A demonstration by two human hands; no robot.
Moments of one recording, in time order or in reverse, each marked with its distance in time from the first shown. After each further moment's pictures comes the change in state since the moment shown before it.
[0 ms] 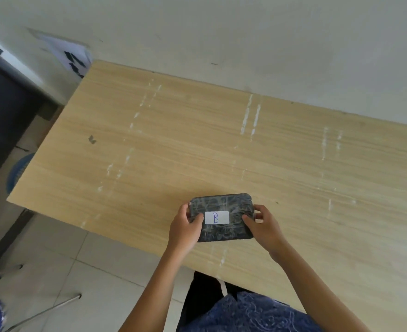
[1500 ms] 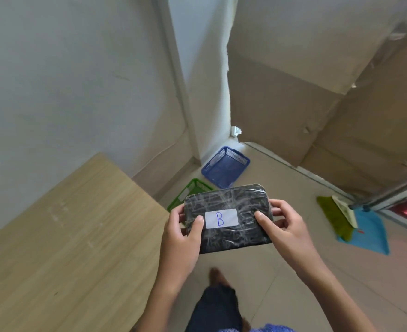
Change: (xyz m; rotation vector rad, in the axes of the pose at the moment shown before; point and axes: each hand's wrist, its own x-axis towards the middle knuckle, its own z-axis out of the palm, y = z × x) left_hand -0.377 0.106 0.381 0.343 -0.652 0.840; right_hand -0.398 0.304 -0.319 0.722 1.136 -0.211
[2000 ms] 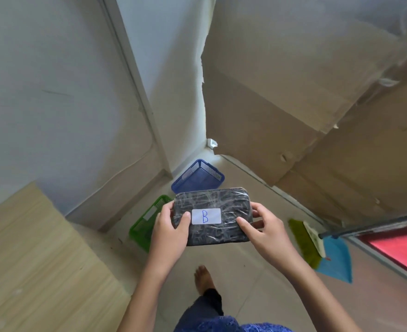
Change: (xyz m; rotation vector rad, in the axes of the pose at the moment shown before) left_hand 0.188 0.067 0.135 0.078 -0.073 -0.086; right_hand 0.218 -0.017 -0.059 -0.216 -0.112 0.024
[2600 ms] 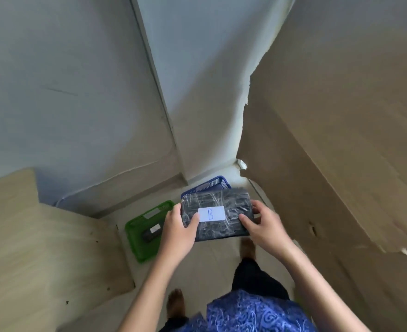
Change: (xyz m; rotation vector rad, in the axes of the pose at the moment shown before) left_hand 0.189 0.079 0.117 0.032 0.191 -0.248; right_hand 0.317 0.000 -0.052 -0.260 -0.396 -0.061
